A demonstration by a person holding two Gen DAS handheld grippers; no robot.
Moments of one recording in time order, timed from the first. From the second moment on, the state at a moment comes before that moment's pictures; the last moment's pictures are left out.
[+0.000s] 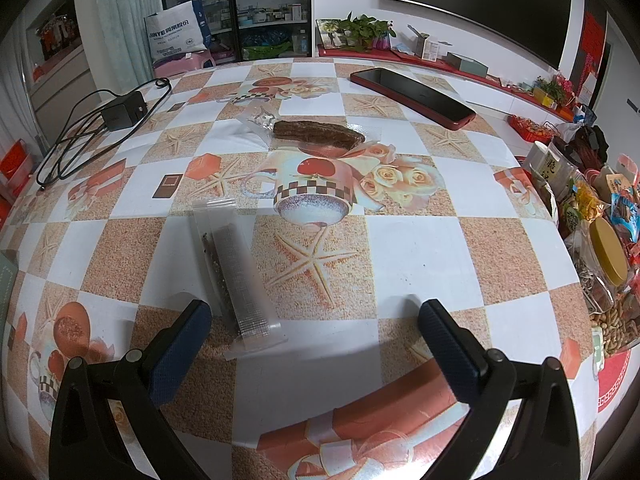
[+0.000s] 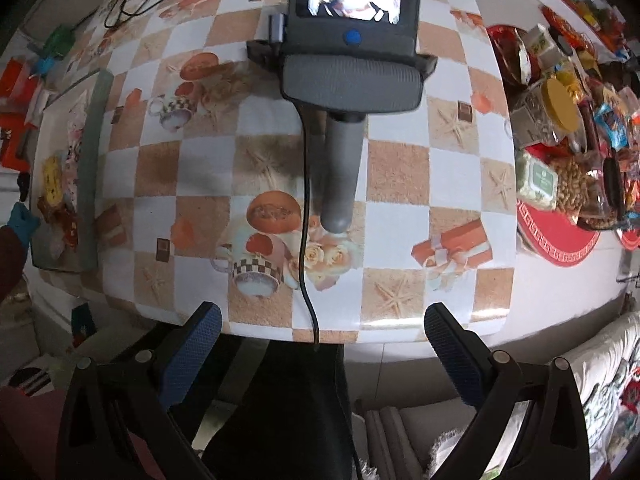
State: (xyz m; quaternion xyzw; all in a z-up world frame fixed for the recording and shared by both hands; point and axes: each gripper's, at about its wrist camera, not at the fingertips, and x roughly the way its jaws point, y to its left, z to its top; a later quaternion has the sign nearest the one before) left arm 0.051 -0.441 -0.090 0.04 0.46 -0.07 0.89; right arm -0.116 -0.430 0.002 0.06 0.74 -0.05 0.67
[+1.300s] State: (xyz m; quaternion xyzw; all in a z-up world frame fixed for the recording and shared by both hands) left arm 0.050 -0.442 -0.090 0.04 0.46 -0.07 0.89; right arm -0.072 -0.463 0.027 0.15 0.68 -0.06 0.72
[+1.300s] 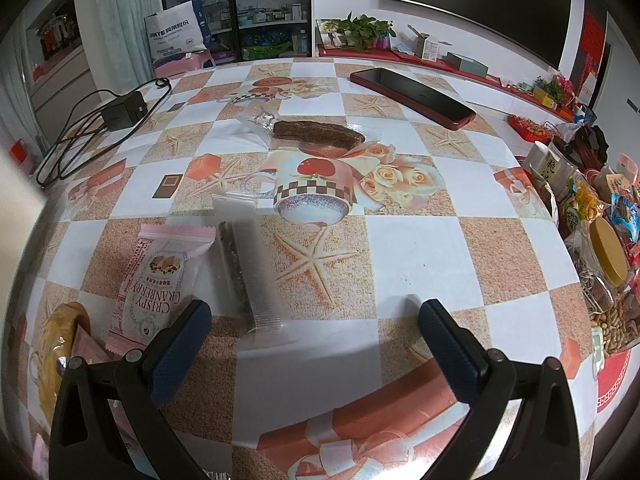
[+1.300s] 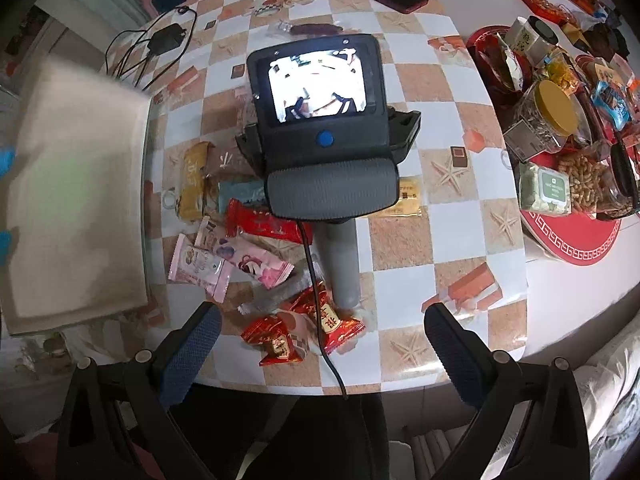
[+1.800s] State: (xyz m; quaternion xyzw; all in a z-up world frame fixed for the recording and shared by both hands) left arm 0.049 -0.442 -0.089 0.04 0.46 -0.07 0.89; right arm -0.093 -0.476 0.013 0.16 0.70 -0.08 0.69
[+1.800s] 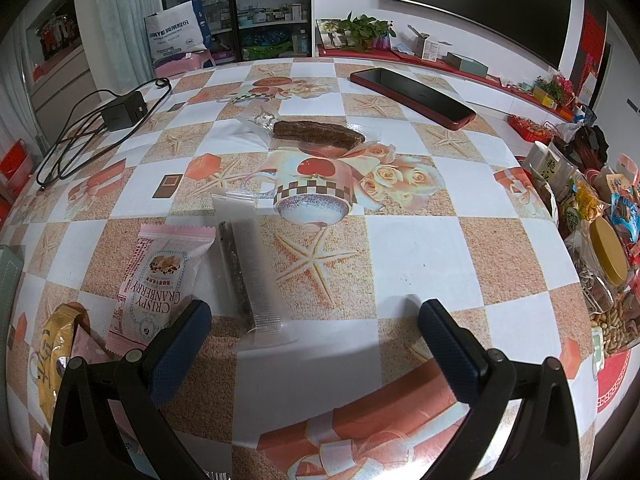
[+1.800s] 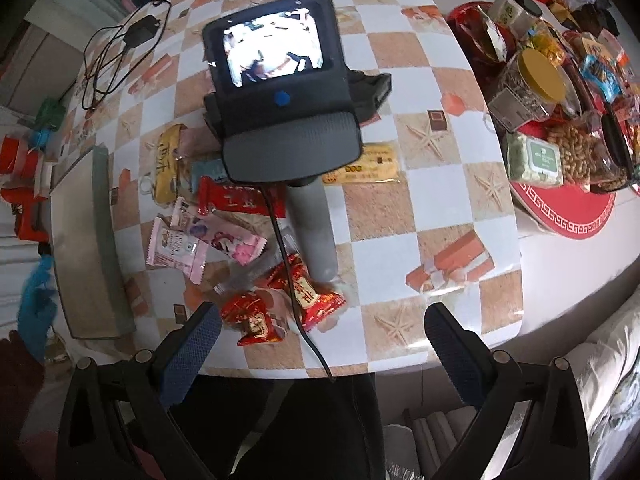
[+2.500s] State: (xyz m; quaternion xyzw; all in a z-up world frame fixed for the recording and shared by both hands) left arm 0.049 -0.442 -0.090 0.04 0.45 -0.07 0.89; right arm -0.139 -0.538 -0.001 0.15 0.72 -0.13 0.66
